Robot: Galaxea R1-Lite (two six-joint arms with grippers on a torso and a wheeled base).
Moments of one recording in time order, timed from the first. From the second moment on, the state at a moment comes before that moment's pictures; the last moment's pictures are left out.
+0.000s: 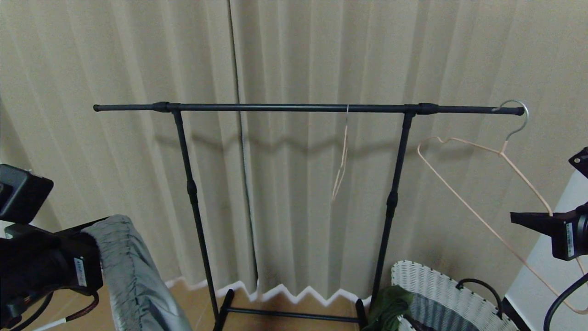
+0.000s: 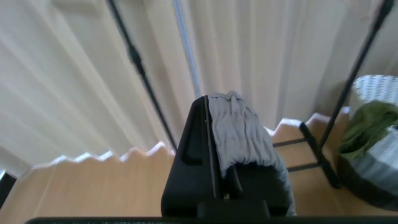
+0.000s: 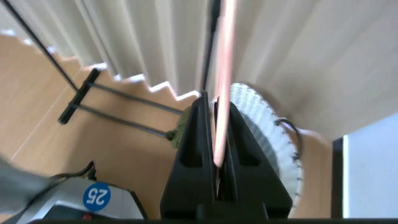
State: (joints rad) left arm -0.29 1.07 -0.42 -0.38 0.12 0.14; right arm -0.08 1.24 -0.71 0.05 0.23 -0.13
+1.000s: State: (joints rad) left arm -0.29 1.08 -0.39 -0.43 0.12 0.16; right arm 0.00 1.16 -0.70 0.03 0.28 -0.13
